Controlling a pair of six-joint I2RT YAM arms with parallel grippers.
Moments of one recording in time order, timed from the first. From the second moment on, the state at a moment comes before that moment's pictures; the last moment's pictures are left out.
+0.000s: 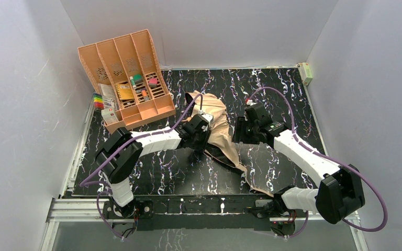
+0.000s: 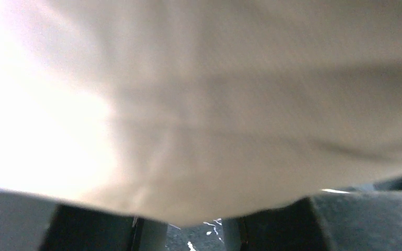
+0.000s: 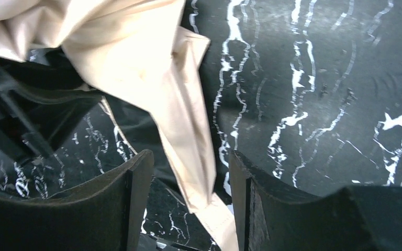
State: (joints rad) left arm -0.84 1.77 1.04 -0.25 -0.05 -0.34; right arm 0.53 1.23 0.89 -0.58 -0.05 0.50
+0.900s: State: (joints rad) left arm -0.80 1.43 0.89 -0.27 0.02 -0.40; right arm 0.47 1.10 0.55 -0.61 -0.38 0.53
